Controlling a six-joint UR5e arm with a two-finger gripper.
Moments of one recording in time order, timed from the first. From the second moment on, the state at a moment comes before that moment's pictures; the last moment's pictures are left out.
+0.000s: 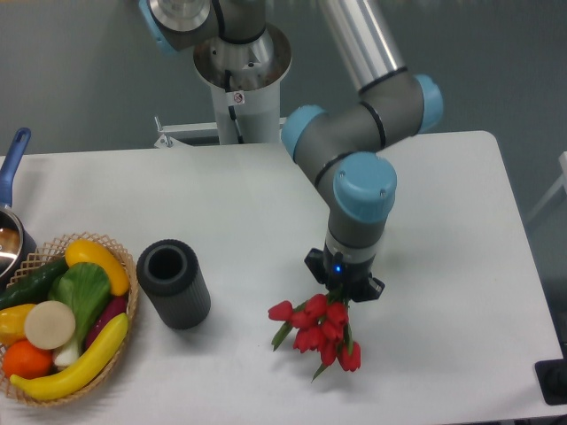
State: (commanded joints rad) arm 2.50 -2.11 -1.54 -0.99 1.49 1.05
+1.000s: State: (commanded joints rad) arm 2.64 -2.02 -1.55 -0.92 1.48 1.30
